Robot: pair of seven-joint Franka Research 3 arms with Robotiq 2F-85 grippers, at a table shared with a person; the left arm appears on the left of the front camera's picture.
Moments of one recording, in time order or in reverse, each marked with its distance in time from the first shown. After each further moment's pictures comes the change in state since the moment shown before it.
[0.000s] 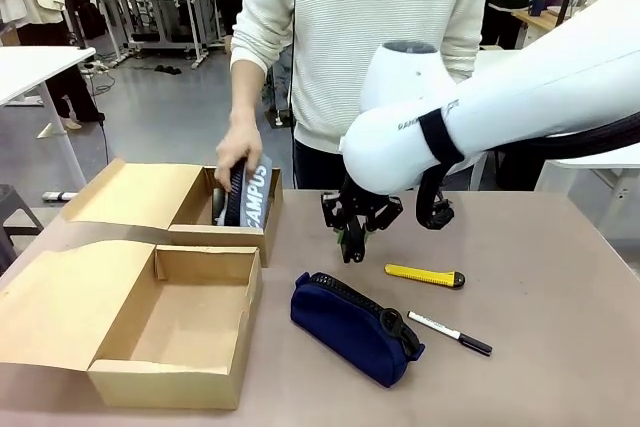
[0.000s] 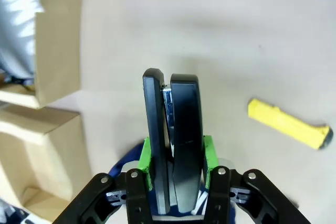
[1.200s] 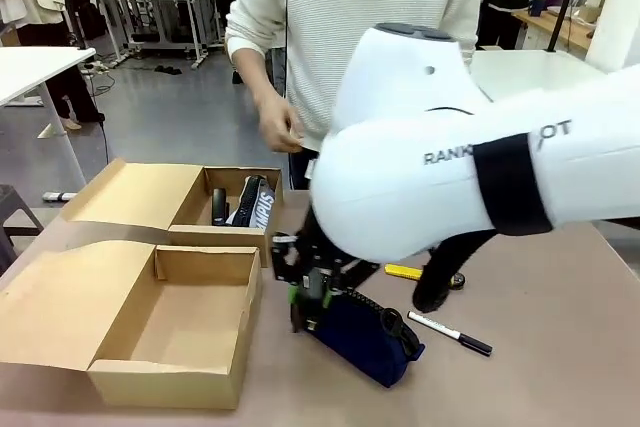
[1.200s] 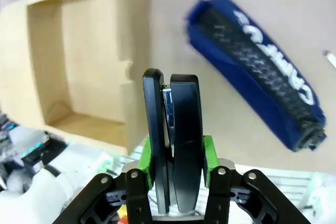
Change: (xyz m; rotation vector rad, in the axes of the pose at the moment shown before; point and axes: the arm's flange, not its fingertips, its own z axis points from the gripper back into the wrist) left arm 0.000 0.000 0.000 0.000 -0.001 0.000; right arm -0.159 0.081 0.053 0.122 0.077 -0.016
